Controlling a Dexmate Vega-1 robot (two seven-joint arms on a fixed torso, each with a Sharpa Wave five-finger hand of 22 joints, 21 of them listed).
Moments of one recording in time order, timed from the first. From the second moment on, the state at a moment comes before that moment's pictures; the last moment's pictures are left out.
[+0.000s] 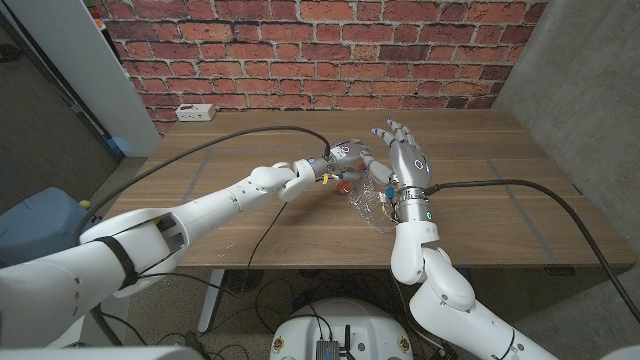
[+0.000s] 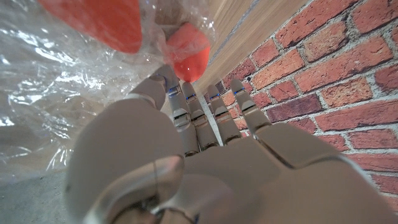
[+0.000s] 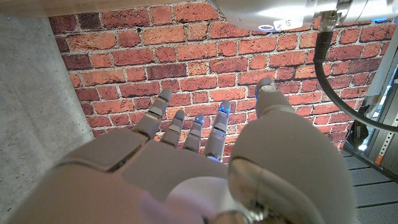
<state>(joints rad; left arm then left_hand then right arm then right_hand) 0.31 0.46 1.10 -1.17 1.05 -0.22 0.38 0.98 0.11 0.52 -0.14 0.25 0.96 0.02 0.48 0.39 0.64 -0.14 0.31 0.27 0.46 -0.05 0.22 0.19 0.29 0.08 0.39 0.21 -1.19 -0.53 -0.70 -2.23 -0.79 -0.70 -0.57 0.75 0.04 0.29 -0.12 0.20 0.49 -0.13 0.19 0.19 0.15 -0.06 0.22 0.20 0.09 -0.02 0.24 0.21 0.27 0.08 0.22 0.18</state>
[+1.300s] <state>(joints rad) 0.40 0.46 1.11 -1.20 0.93 -0.14 0.74 0.78 0.11 0.34 -0.11 0.18 0.73 -0.05 0.38 0.24 0.73 -0.11 0.39 0.35 0.80 -0.08 0.37 0.27 0.51 0.02 0.54 0.25 -1.20 -0.56 -0.70 -2.27 -0.81 -0.72 -0.53 0.74 0.04 0.28 -0.13 0.20 0.48 -0.13 0.19 0.19 0.16 -0.06 0.22 0.20 0.10 -0.02 0.24 0.21 0.28 0.08 0.22 0.18</state>
